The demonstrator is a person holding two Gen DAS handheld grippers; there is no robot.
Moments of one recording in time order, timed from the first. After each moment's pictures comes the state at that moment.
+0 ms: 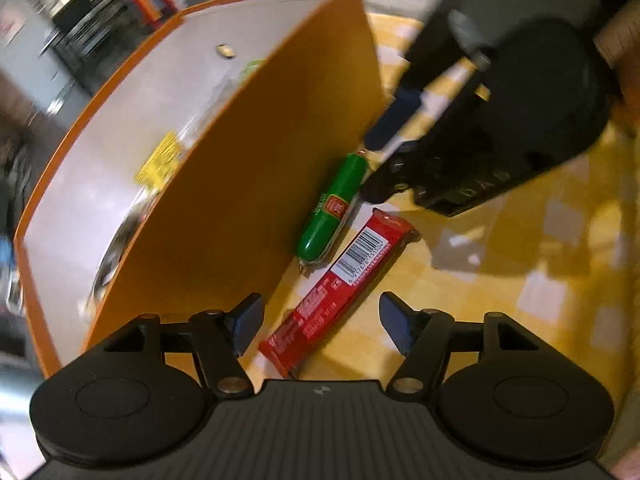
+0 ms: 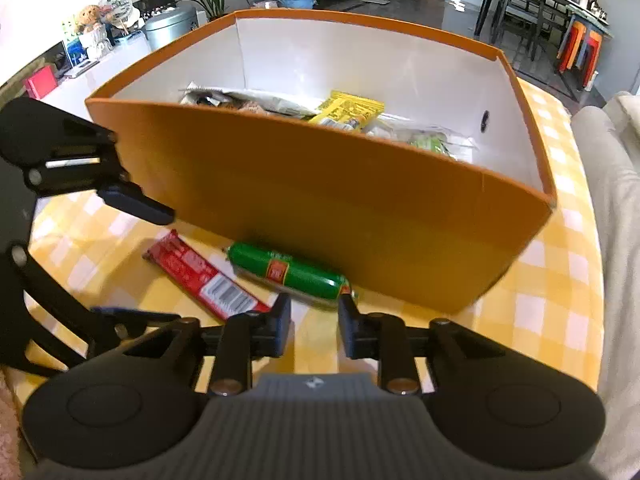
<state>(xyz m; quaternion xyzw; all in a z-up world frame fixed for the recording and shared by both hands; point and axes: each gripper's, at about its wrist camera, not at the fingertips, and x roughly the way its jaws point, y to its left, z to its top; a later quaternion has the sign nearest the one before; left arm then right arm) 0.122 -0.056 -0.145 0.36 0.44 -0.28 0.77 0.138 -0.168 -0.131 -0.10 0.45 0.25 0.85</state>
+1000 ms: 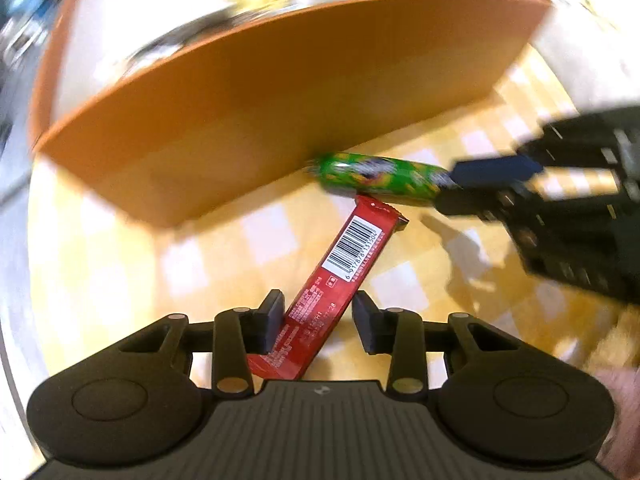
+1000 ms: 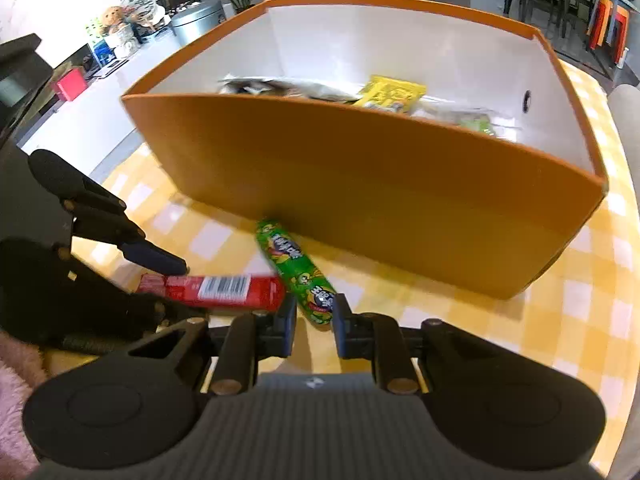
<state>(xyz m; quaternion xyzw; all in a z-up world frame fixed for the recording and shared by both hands) 0.140 -0.002 -0.162 0.06 0.62 -0.12 0.77 0.125 -0.157 -0.131 -0.06 0.48 0.30 0.82</state>
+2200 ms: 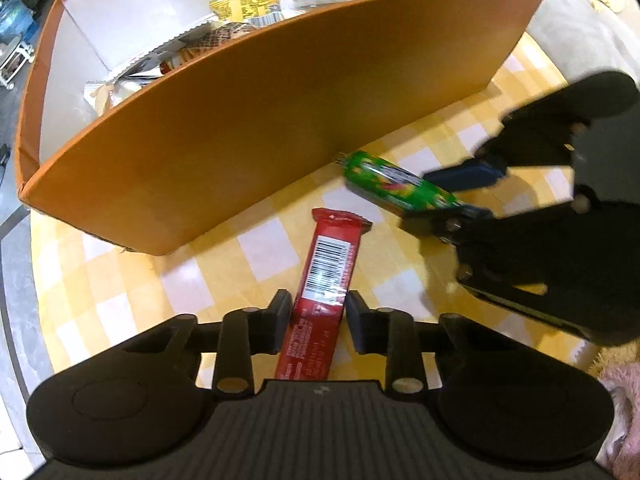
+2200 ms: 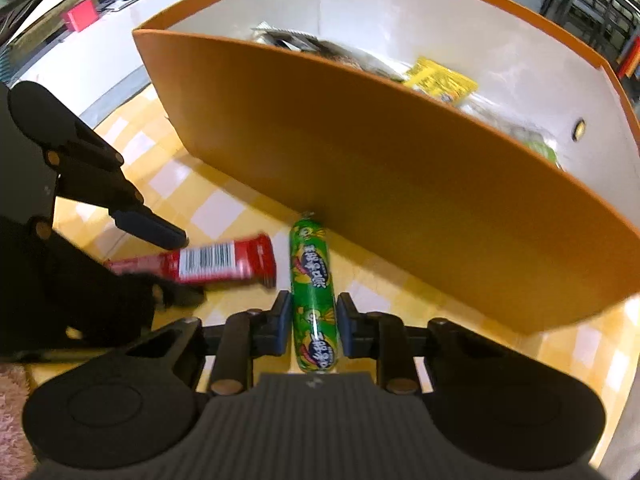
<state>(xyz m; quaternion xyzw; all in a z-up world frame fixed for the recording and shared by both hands) 0.159 -0.018 -0.170 0.11 0.61 -0.14 0.77 0.136 -0.121 -0.141 -0.15 0.51 0.30 0.79</state>
